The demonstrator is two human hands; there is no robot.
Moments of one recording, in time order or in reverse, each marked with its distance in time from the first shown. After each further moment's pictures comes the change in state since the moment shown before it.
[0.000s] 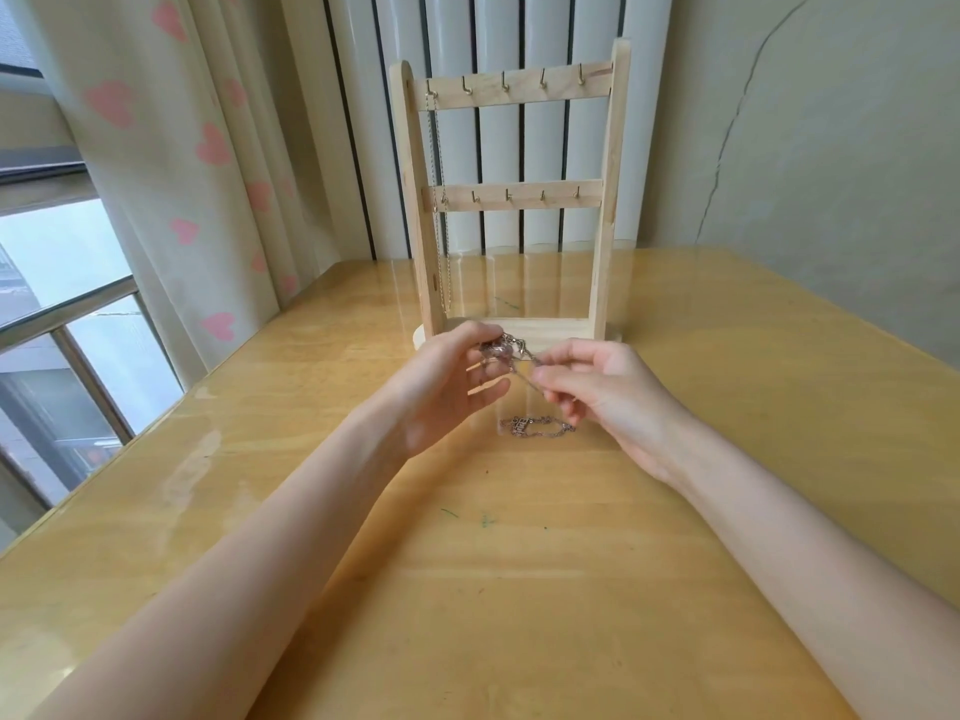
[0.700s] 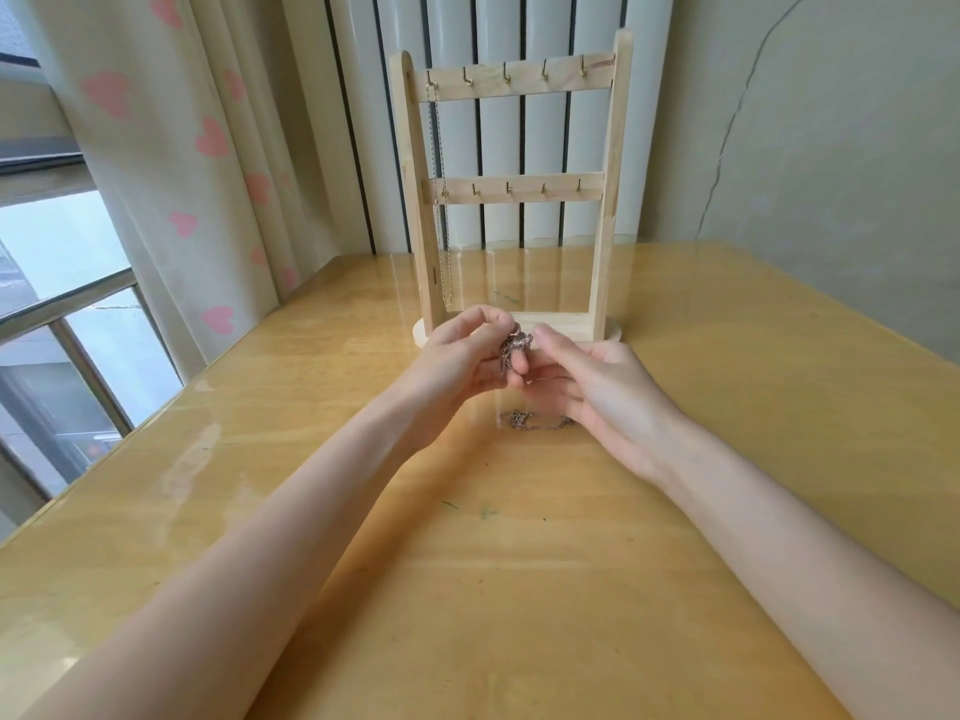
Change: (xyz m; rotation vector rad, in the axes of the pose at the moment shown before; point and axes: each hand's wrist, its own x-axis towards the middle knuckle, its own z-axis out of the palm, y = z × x) left_hand -0.002 -0.004 0.004 0.274 -0.042 0.196; right_hand -0.006 -0.005 0.011 0.198 -0.061 0.011
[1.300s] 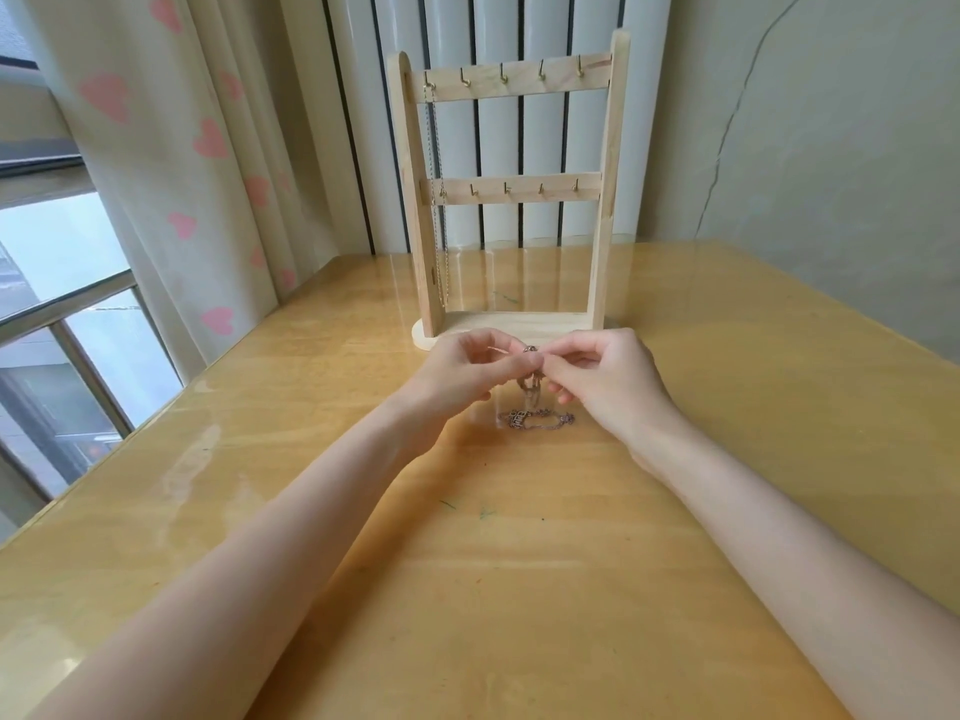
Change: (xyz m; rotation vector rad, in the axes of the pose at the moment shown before) left_hand -0.002 -0.004 0.001 0.253 0.038 -0.072; right_hand 0.005 0.003 -0.008 -0.449 0.280 -0.117
